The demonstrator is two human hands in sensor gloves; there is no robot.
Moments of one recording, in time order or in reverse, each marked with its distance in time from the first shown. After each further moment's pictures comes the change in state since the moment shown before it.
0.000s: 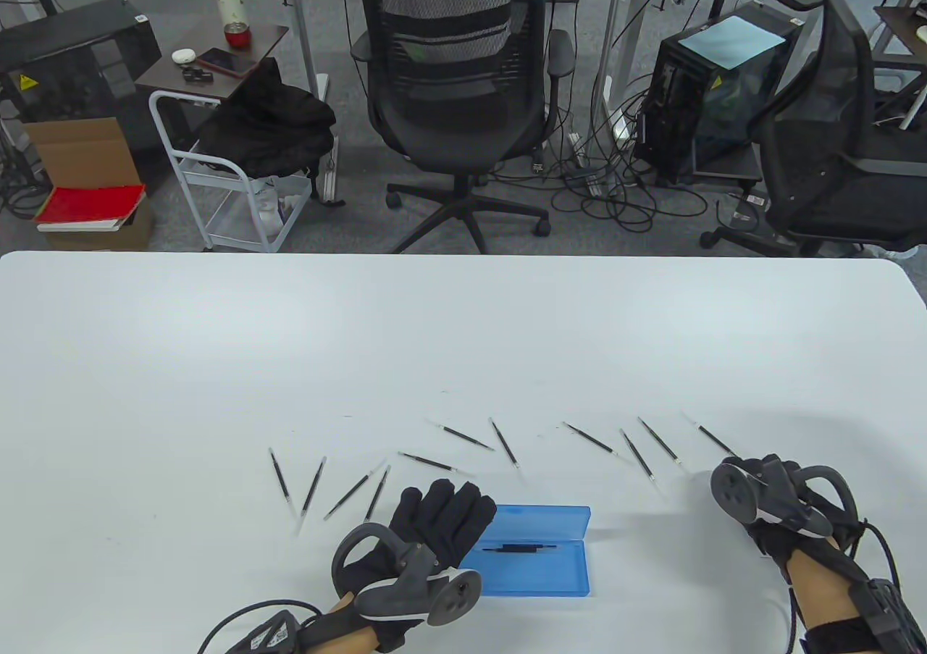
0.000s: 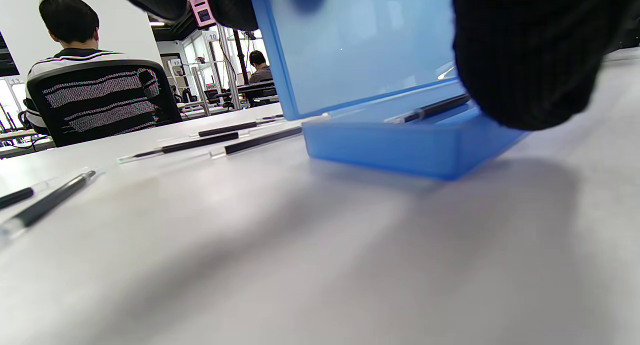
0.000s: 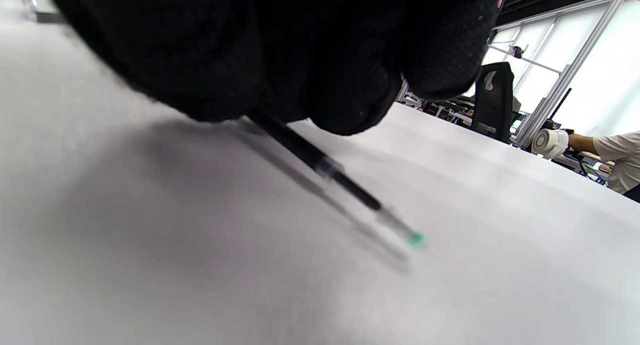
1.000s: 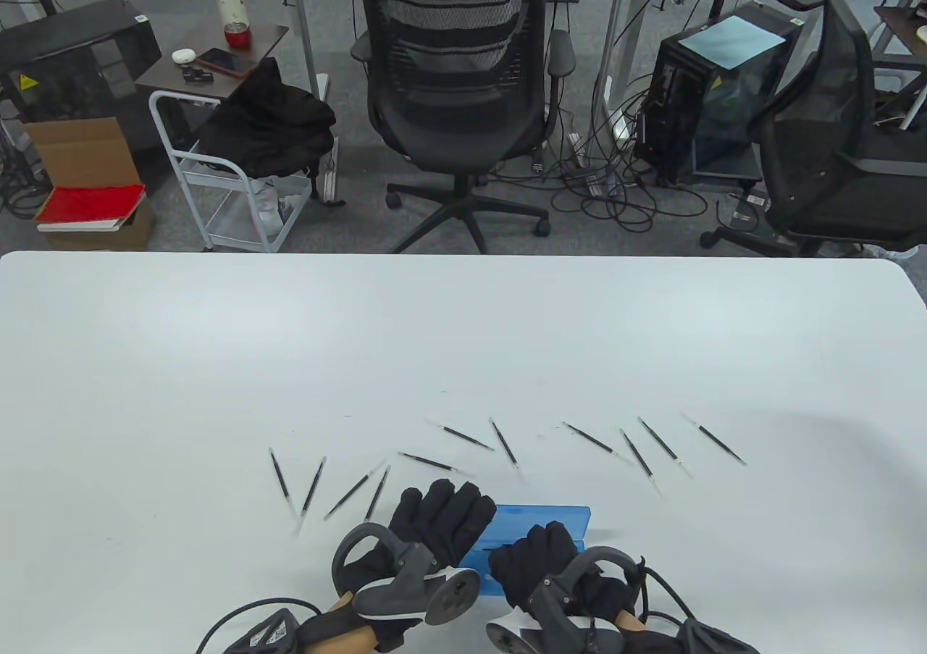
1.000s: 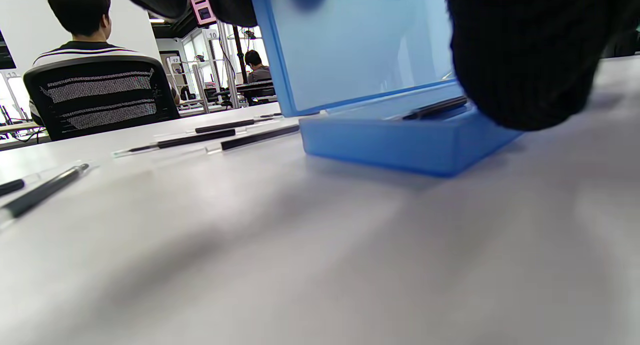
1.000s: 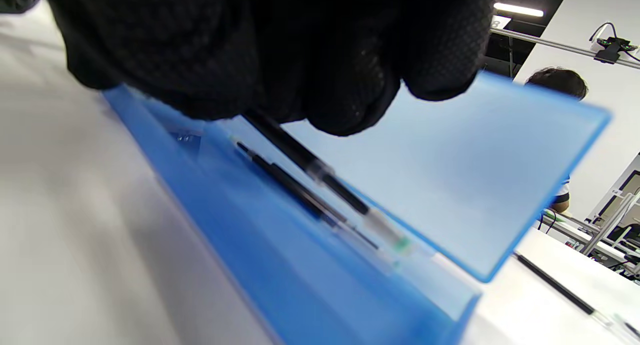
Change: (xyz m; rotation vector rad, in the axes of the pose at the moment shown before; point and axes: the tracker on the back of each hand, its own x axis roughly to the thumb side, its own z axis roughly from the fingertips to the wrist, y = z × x) left_hand -0.002 -0.002 0.000 0.007 -0.005 0.026; right_hand 0.282 -0.090 0.080 -0.278 -0.550 0.124
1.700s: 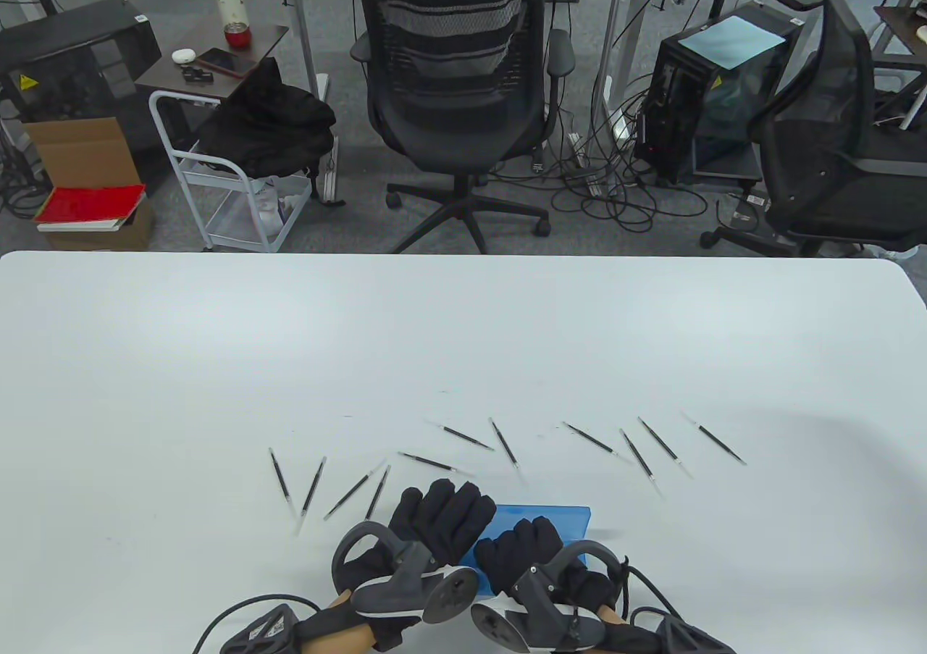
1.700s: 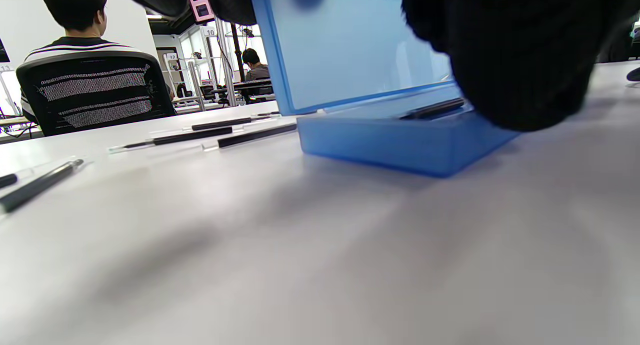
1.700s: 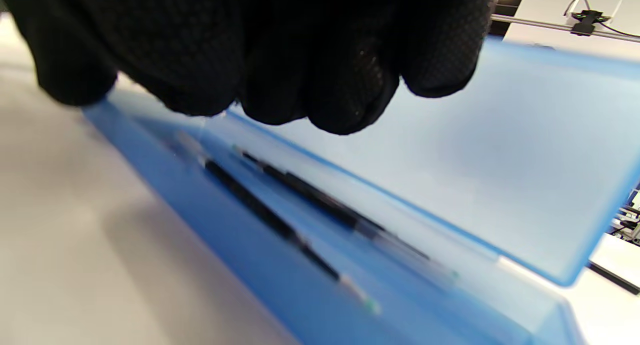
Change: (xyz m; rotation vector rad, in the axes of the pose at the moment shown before) left_hand -0.001 -0.001 0.001 0.000 -0.009 0.015; right_hand -0.005 -0.008 -0.011 -0.027 0.078 -0.127
